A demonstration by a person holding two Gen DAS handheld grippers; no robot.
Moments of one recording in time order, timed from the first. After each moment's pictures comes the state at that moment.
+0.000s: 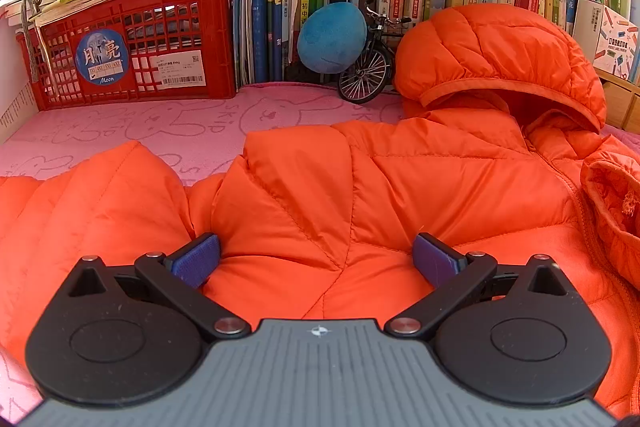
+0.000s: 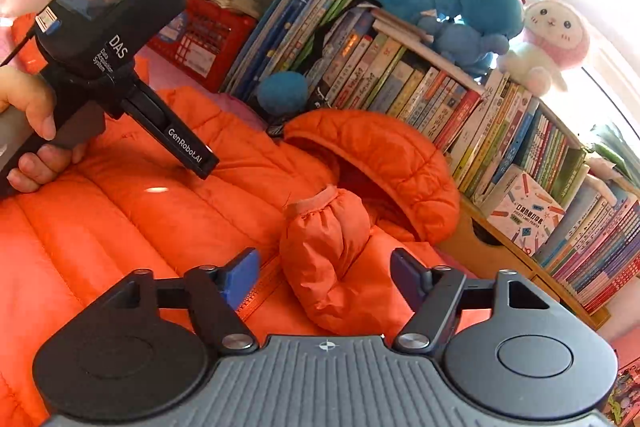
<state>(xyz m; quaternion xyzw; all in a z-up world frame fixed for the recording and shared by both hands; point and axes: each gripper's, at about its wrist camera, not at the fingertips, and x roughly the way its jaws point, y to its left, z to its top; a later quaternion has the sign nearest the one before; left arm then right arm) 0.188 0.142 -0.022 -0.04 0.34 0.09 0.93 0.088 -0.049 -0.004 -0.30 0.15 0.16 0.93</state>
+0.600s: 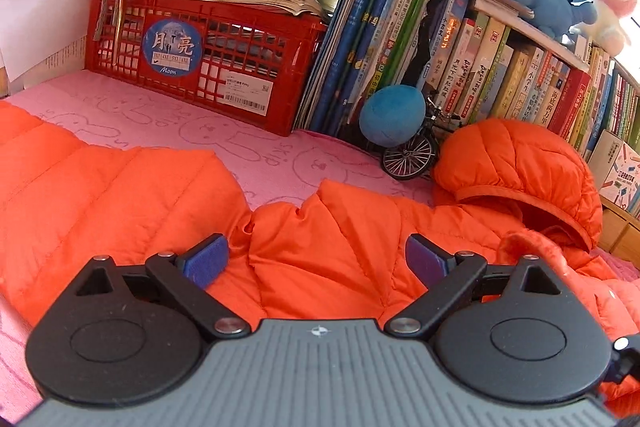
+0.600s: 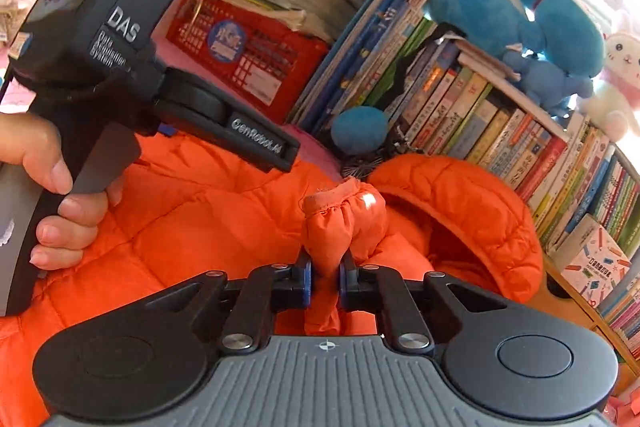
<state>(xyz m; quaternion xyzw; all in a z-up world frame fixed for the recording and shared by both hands) 0.158 0.181 -0.019 -0.17 0.24 0.12 0.95 0.110 0.037 -0.014 -0.32 0.18 0.25 0.90</state>
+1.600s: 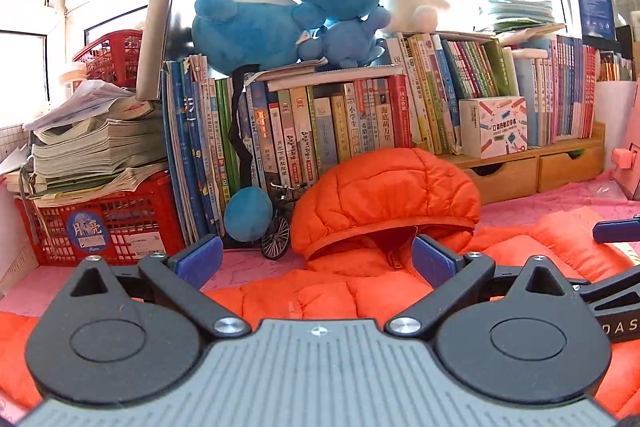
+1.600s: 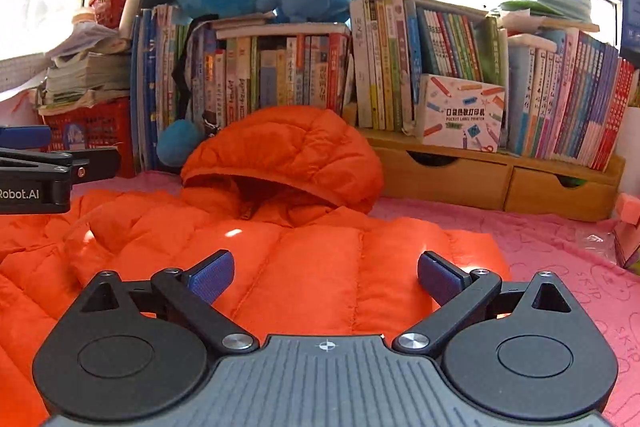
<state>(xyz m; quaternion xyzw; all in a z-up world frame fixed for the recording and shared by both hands) 0.139 0.042 0.030 0.08 0.16 0.05 0.98 0.145 -0.147 0.008 -0.05 0.22 0.13 0.97</state>
